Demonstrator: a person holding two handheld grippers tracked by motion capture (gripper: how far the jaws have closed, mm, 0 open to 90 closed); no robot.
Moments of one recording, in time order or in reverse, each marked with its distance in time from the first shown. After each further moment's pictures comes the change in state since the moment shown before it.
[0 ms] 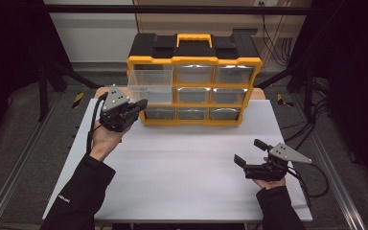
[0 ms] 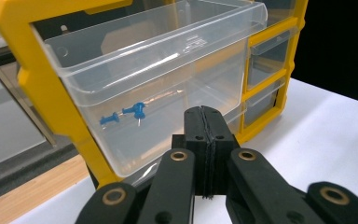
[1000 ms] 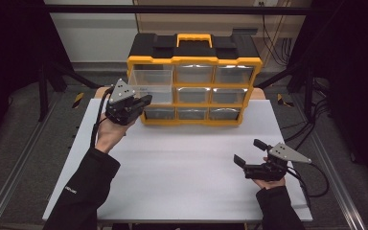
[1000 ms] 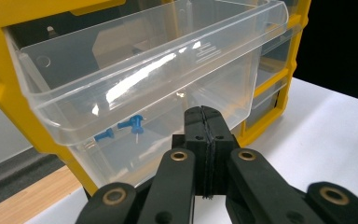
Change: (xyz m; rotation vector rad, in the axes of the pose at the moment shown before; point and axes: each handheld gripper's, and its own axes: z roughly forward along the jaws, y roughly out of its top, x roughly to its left) left arm 0.008 0.007 0.018 0.010 -0.015 0.017; right arm 0.000 0.000 0.001 0.001 -0.003 -0.002
